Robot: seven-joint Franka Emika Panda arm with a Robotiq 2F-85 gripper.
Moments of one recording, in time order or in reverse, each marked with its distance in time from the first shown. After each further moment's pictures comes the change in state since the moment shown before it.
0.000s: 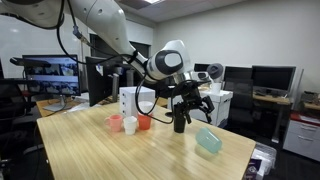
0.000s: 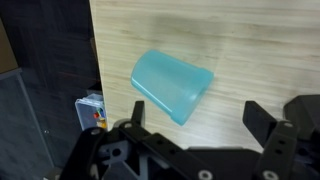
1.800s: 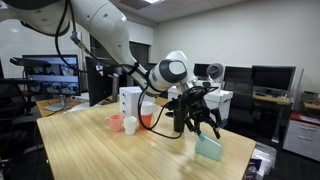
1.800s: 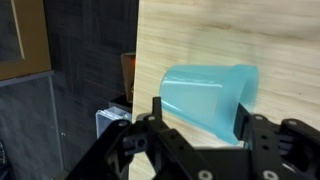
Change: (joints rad) arm 0.010 0.063 -0.088 -0.011 -0.175 0.040 0.015
